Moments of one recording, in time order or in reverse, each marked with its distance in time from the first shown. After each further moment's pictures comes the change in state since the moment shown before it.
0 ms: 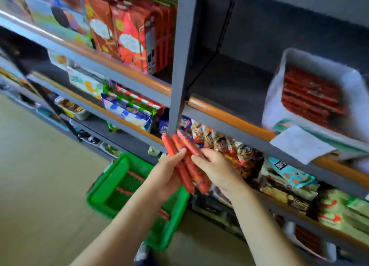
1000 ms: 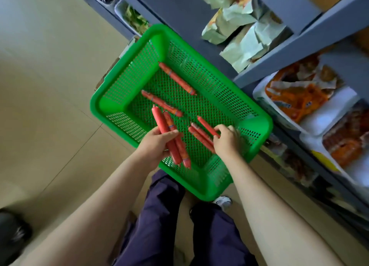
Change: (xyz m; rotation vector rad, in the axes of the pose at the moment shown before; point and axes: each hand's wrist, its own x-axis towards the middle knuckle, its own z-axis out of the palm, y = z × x) left_hand 0.123 -0.167 -0.398 0.161 0.598 -0.327; right_hand 0.166 0.395 0.246 -0.868 -0.039 0.390
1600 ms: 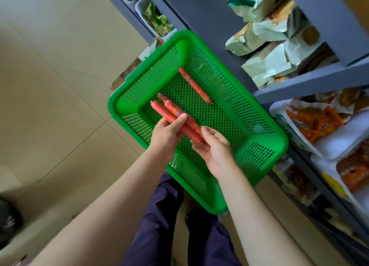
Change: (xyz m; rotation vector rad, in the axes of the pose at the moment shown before) left_hand 0.028 0.021 -0.003 -0.325 0.070 0.202; right_hand -0.034 -0.084 -0.009 1.483 -0.443 0.356
